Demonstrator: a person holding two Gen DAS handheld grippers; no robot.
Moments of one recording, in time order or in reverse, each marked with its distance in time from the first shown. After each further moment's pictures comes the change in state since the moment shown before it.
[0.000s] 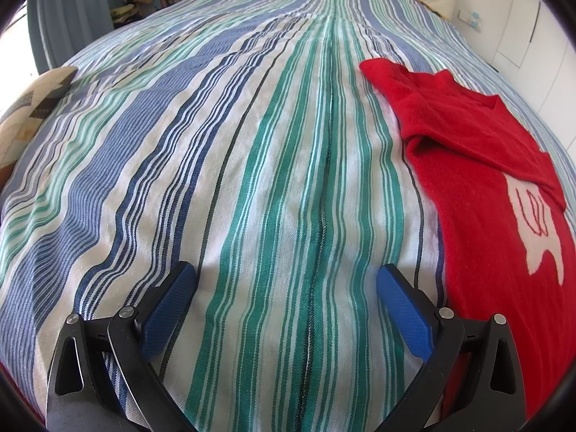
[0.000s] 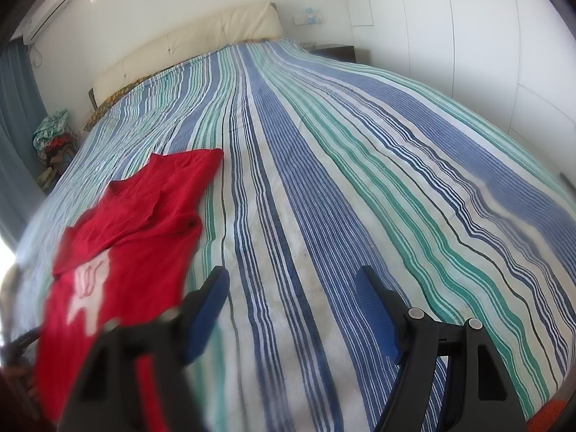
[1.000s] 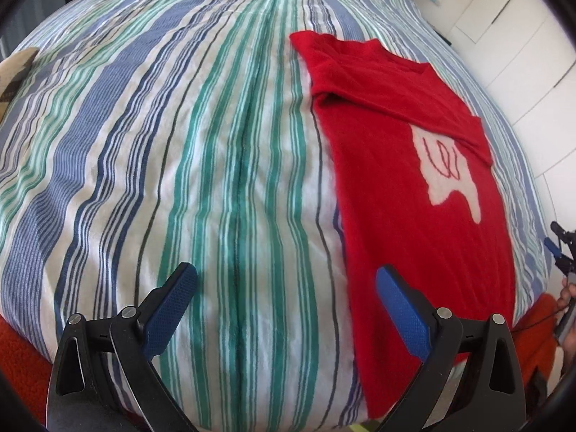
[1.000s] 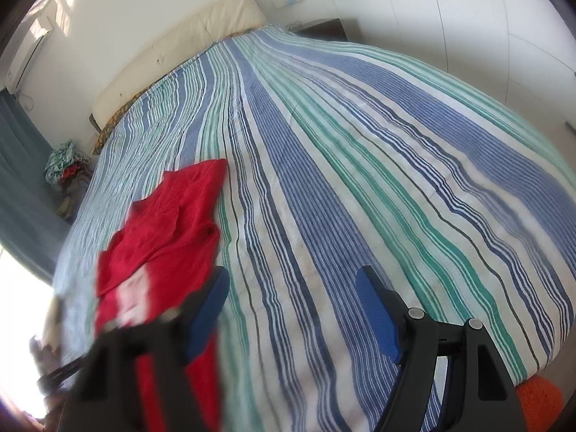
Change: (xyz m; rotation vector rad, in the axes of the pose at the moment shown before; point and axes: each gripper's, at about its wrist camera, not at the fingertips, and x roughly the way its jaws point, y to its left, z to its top) left arm -0.066 -0.010 -0.020 0.059 0.218 -0.269; right arm -0.033 -0.032 0.023 0.165 0.132 0.125
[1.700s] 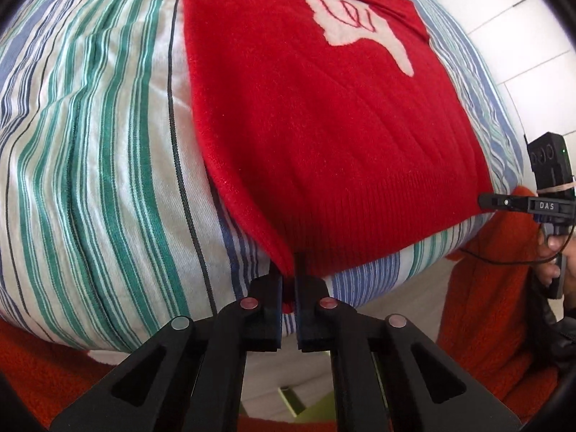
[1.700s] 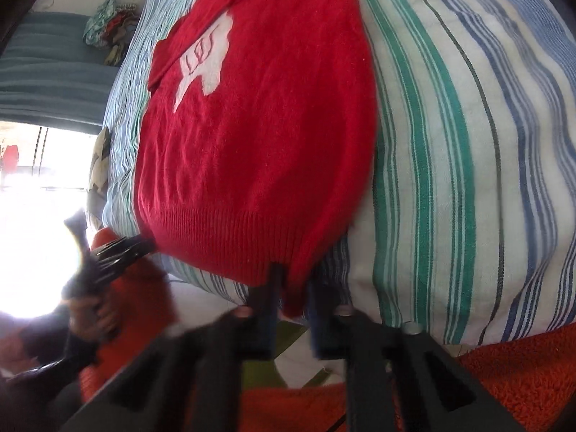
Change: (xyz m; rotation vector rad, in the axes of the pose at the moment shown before) left arm 0.026 -0.069 -0.064 0.150 0.289 -0.143; right arm 0.073 0.084 -0.138 -0.150 0.729 0.265
